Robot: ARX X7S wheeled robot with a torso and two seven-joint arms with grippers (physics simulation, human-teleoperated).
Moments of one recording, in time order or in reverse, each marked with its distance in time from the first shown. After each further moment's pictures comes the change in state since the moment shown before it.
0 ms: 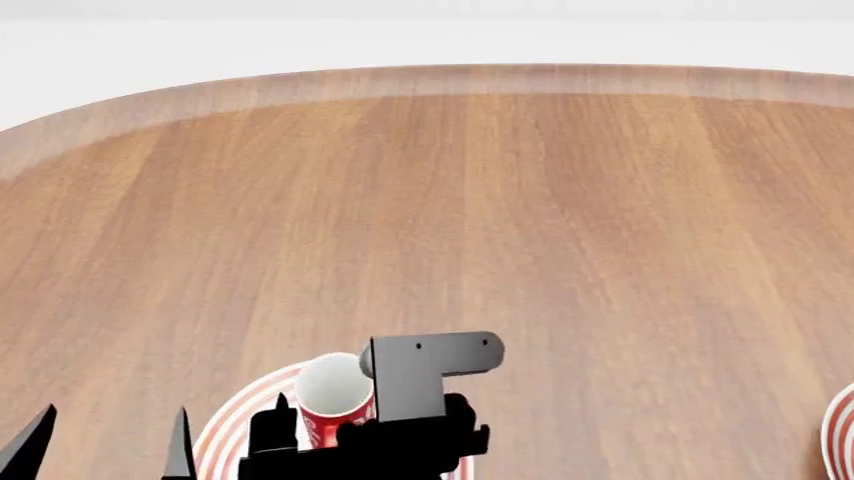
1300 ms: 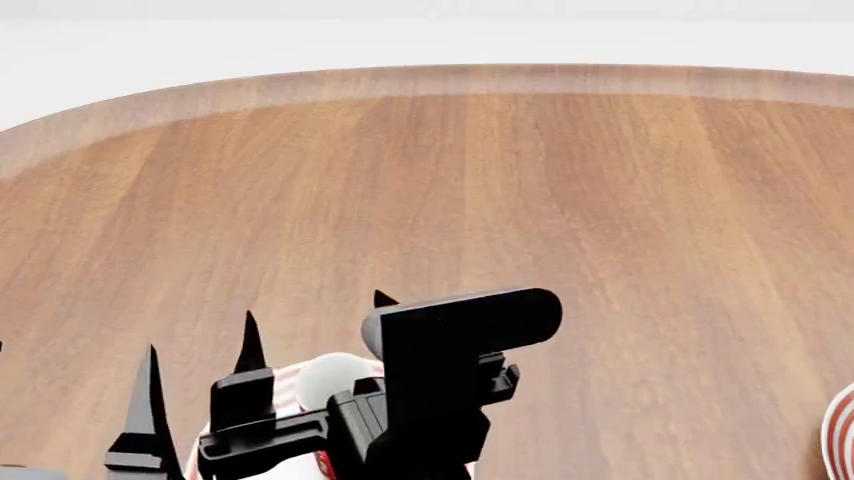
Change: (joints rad) left arm -0.031 -0.098 -0.013 0.411 -0.045 -0.240 -0.108; right arm -0.014 0.164 0.045 -0.536 -0.006 -0.024 0.185
